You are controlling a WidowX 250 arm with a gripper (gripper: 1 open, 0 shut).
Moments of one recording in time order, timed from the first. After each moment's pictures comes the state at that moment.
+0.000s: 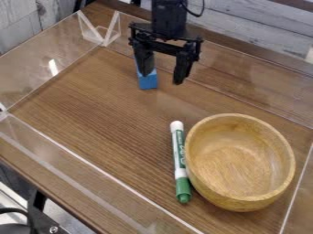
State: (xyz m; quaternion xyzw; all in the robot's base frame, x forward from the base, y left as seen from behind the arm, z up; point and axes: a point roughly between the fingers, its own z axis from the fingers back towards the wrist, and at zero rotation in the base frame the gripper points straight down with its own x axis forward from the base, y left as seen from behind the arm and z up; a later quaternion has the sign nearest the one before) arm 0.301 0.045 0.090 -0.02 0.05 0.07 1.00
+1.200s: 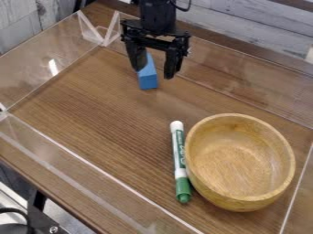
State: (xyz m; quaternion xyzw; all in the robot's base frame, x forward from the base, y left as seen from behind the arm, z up) arm 0.308 0.060 0.090 -0.03 0.01 0.05 1.00
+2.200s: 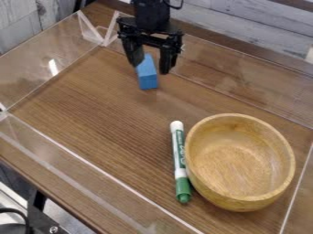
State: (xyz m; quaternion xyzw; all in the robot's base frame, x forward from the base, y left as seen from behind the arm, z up) arm 0.318 0.075 0.085 -0.02 -0.02 0.04 1.00
